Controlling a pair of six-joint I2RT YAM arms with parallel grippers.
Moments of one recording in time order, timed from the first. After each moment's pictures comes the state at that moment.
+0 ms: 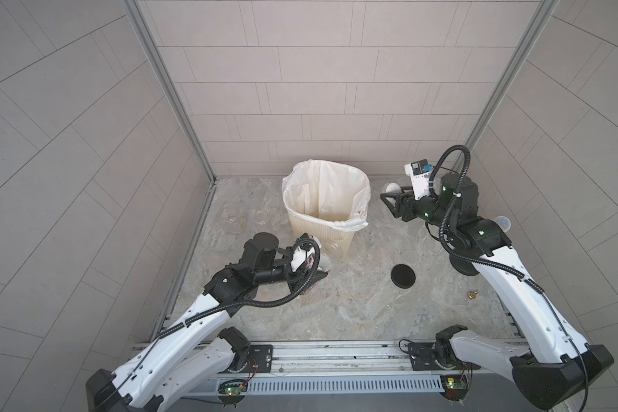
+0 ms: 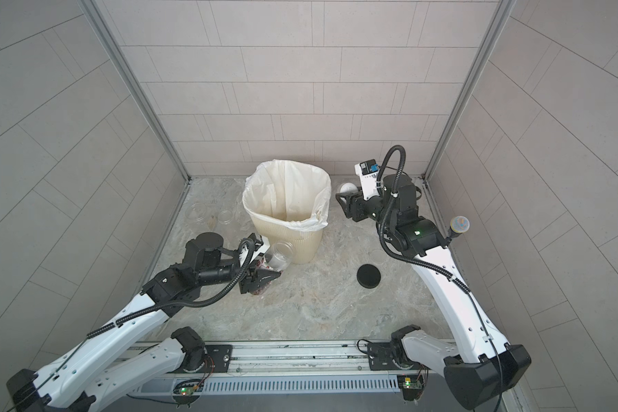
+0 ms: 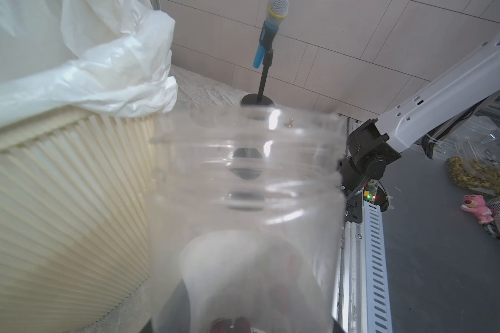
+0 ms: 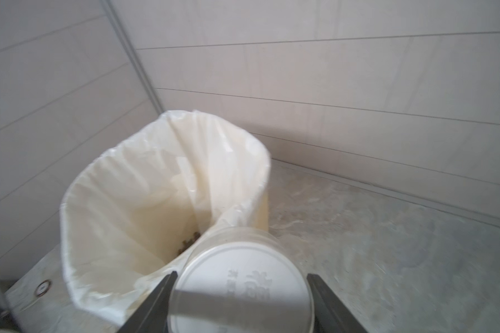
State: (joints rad) left arm -0.65 0.84 0.78 -0.41 0.54 0.13; right arm 0.27 1.16 1.30 -0.52 -0.17 0.11
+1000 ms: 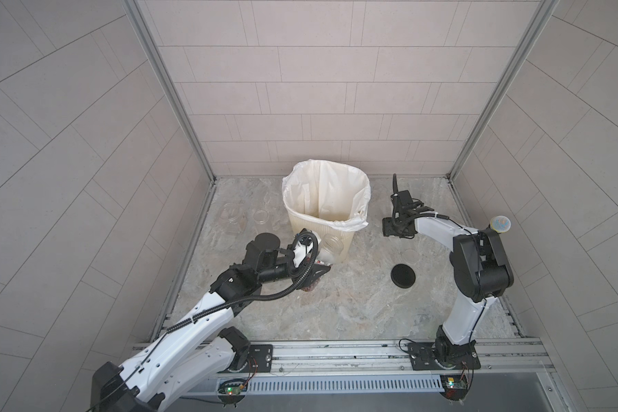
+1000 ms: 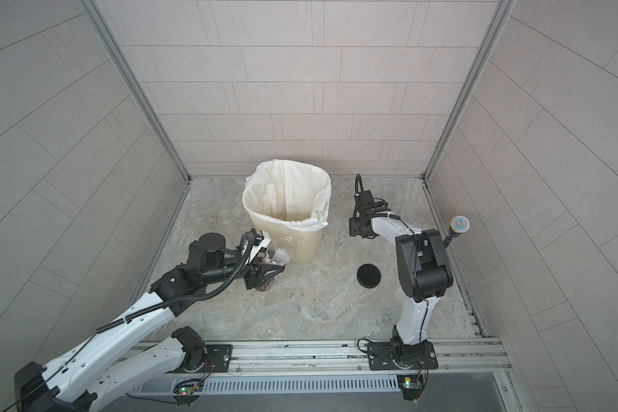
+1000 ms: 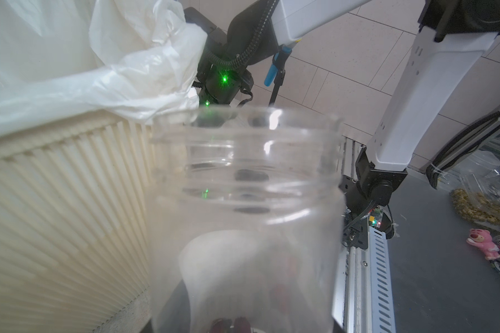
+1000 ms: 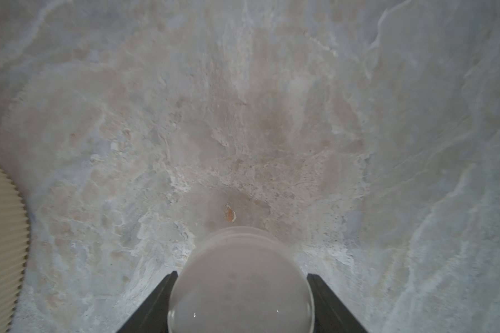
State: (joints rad) left arm -0.65 0.87 0.72 -0.25 0.52 0.01; right arm 0.16 1.84 1.21 -0.50 0.08 0.21
